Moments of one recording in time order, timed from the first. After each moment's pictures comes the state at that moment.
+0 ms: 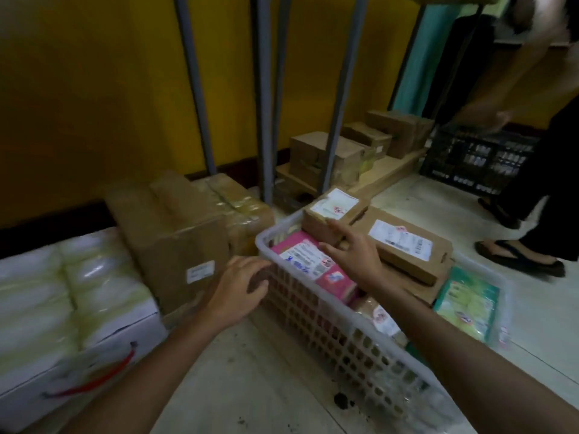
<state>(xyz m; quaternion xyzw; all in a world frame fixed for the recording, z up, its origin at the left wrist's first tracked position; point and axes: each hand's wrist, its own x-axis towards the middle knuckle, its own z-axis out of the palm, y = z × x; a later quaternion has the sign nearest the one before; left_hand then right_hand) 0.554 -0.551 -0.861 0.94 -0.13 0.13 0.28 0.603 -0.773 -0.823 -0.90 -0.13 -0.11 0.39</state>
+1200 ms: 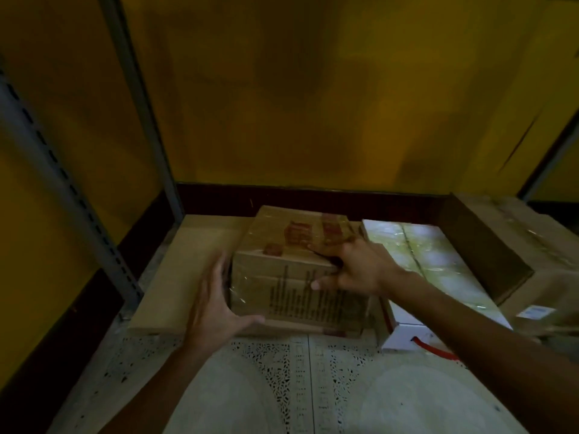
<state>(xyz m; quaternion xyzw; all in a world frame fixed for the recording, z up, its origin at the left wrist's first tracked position) 0.189 -0.126 -0.907 0.81 0.34 0.28 0.39 0.411 -0.266 -0.804 -0.80 -0.59 0.05 0.05</state>
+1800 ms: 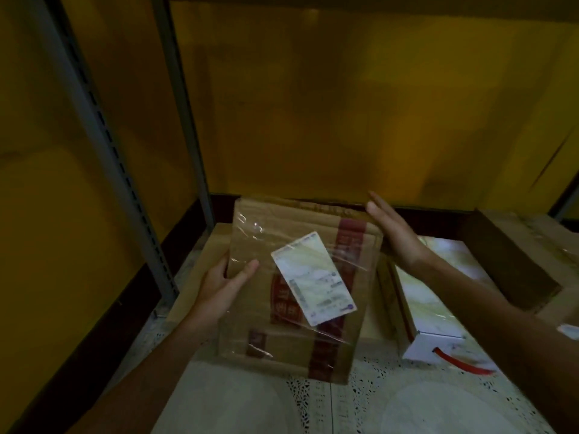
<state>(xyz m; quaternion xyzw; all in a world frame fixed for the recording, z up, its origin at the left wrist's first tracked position) 0.164 -0.121 -0.845 0.65 0.32 0.34 0.60 0.411 -0.266 -0.770 -0.66 -0.39 0.31 0.56</state>
